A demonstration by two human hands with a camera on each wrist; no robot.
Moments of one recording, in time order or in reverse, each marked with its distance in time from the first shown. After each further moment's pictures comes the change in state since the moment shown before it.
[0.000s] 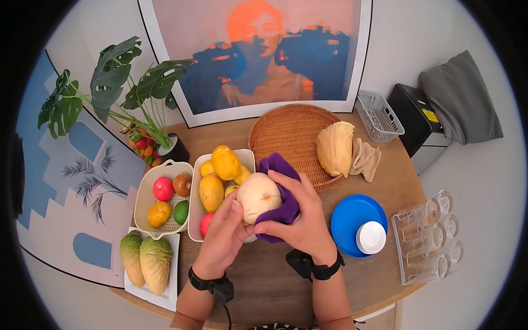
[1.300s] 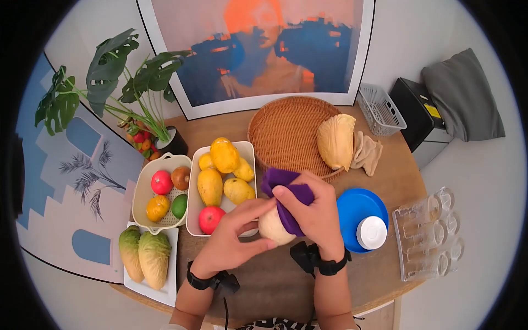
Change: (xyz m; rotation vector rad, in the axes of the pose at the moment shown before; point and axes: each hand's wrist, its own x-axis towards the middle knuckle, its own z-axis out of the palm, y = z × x) left_hand -0.004 -0.004 -0.010 0.822 -0.304 0.184; right_hand -0.002 0.004 -0.009 0.061 0.087 0.299
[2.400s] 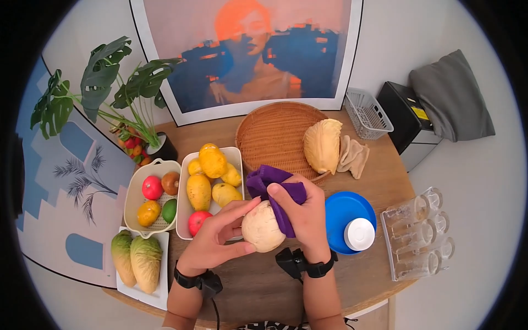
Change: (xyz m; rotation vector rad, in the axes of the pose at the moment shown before) left_hand 0.000 0.005 -0.006 -0.341 -0.089 -0.007; right_hand -0.004 -0.005 -0.001 0.287 0.113 0.153
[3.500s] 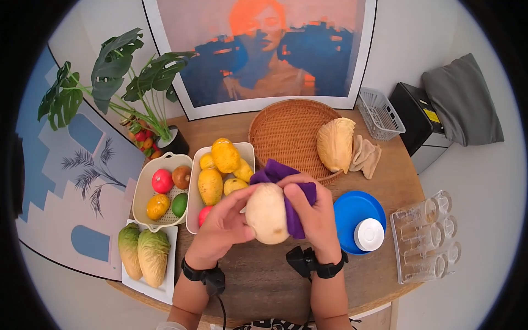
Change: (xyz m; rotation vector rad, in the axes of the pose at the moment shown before) left_hand 0.000 0.001 -0.003 -0.376 0.113 -0.010; right_hand -0.001 -0.002 0.001 0.057 -0.127 0.023
